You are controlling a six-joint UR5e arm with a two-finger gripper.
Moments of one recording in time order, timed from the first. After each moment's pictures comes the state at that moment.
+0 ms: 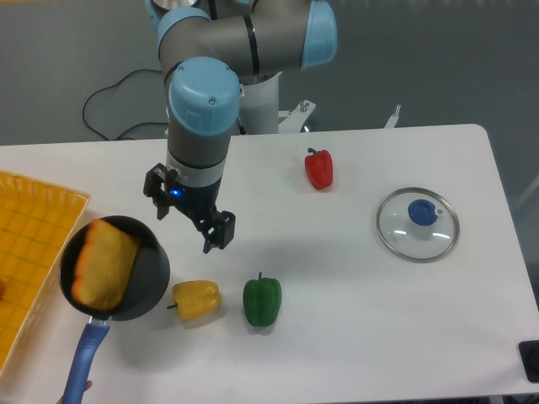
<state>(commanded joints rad) 2.27 -1.83 -1.48 -1.32 1.32 0.82</state>
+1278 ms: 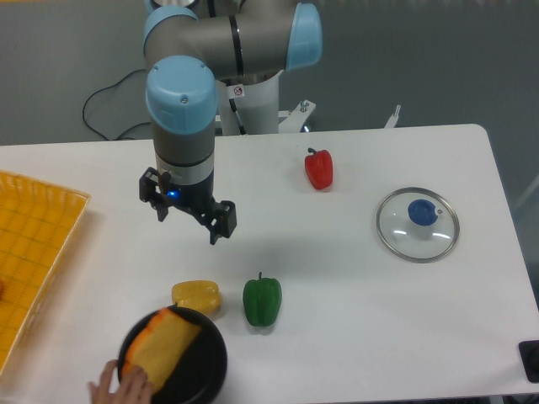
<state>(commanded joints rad) 2.22 -1.82 -1.49 -1.31 1.44 0.59</state>
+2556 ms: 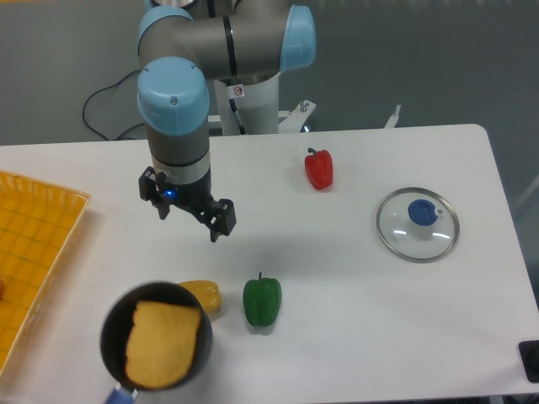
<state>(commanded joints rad) 2.22 -1.82 -1.50 -1.31 1.47 0.60</state>
